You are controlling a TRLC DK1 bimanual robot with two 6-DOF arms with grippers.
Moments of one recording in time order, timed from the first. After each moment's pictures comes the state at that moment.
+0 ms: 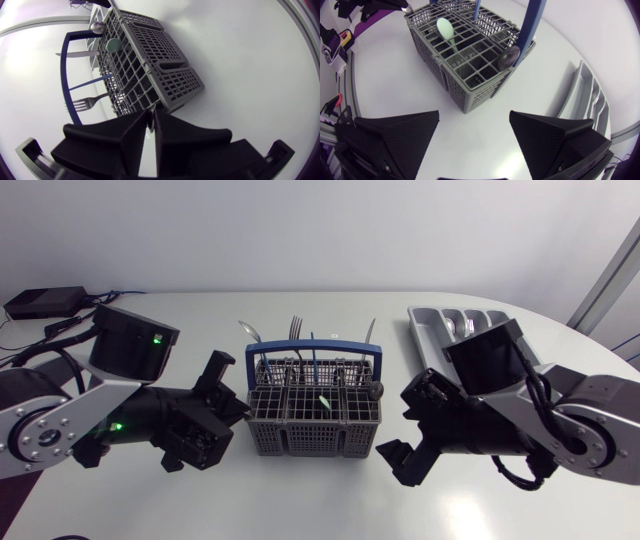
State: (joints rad) left arm -0.52 1.21 0.68 -0.29 0.11 1.73; right arm 0.56 1.21 0.64 -0.35 -0.07 -0.26
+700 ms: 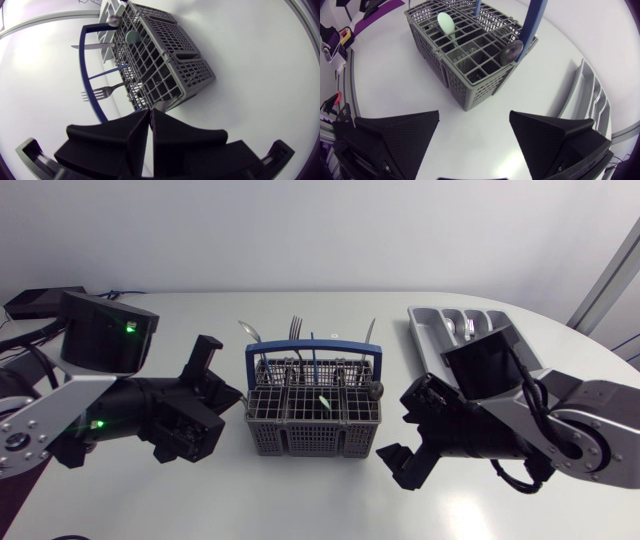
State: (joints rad) left arm -0.52 1.13 0.69 -0.28 0.06 1.73; right arm 0.56 1.21 0.62 -0.34 -0.07 -0.27
